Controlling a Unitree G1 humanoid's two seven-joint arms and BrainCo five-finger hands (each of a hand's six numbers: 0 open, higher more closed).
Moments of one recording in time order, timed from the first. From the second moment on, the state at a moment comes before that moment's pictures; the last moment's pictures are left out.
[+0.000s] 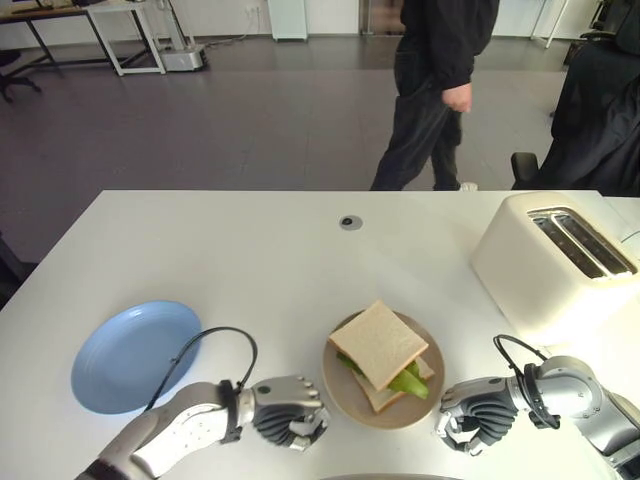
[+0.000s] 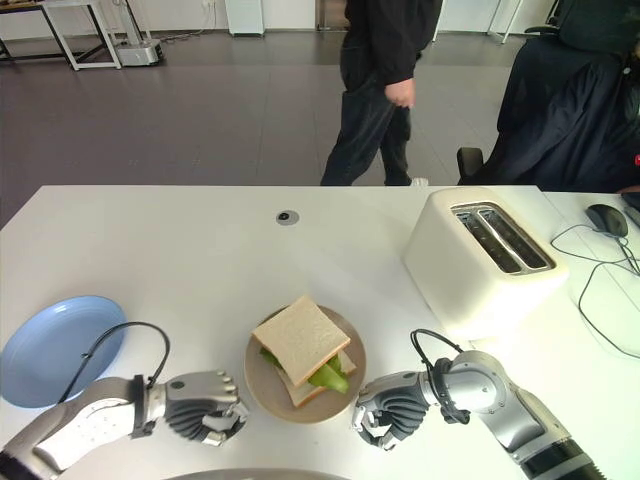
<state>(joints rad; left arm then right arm) 0.08 0.77 -0.41 -0.14 0.56 -0.65 -0.45 0.07 -0.85 0.33 -0.09 -0.18 -0.56 1.08</state>
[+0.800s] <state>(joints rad) -0.30 0.65 -0.40 0.24 0.63 -0.81 0.07 -0.32 -0.62 0.20 0.64 0.19 -0.90 0.80</state>
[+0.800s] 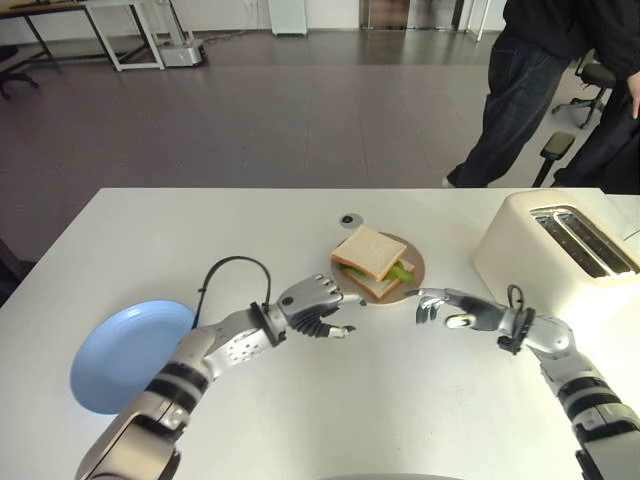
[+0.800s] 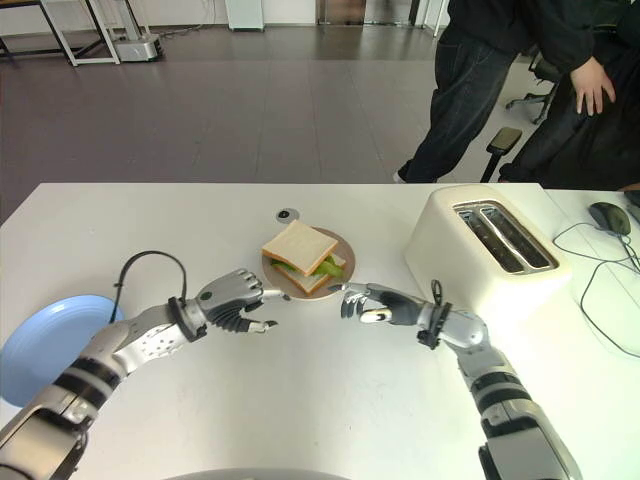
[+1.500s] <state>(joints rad) -0.21 0.40 -0.09 0.22 -0.10 -0.63 -0.19 -0.40 -0.32 -0.01 0.67 0.22 -0.89 0.56</state>
